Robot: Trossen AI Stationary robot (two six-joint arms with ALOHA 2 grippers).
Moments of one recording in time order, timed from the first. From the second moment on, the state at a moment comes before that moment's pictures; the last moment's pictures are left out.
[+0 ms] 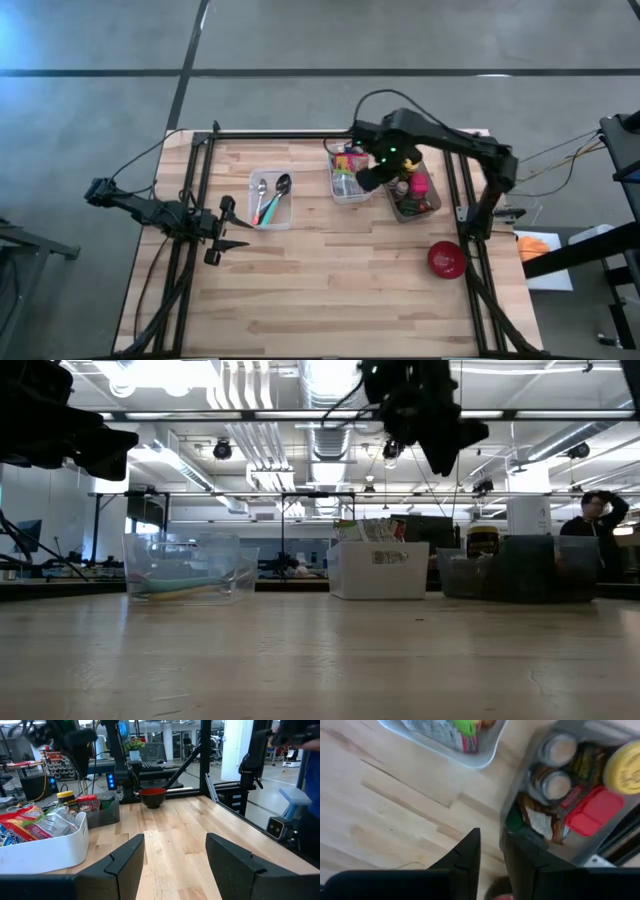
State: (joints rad) left arm -0.35 0.08 0.00 0.04 -0.17 0.05; right arm -0.36 1.79 1.76 -1.58 -0.10 0.67
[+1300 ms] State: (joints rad) left arm -0.35 0.08 0.00 0.04 -0.17 0.05; right arm -0.46 1.84 1.40 -1.53 -0.15 0.66
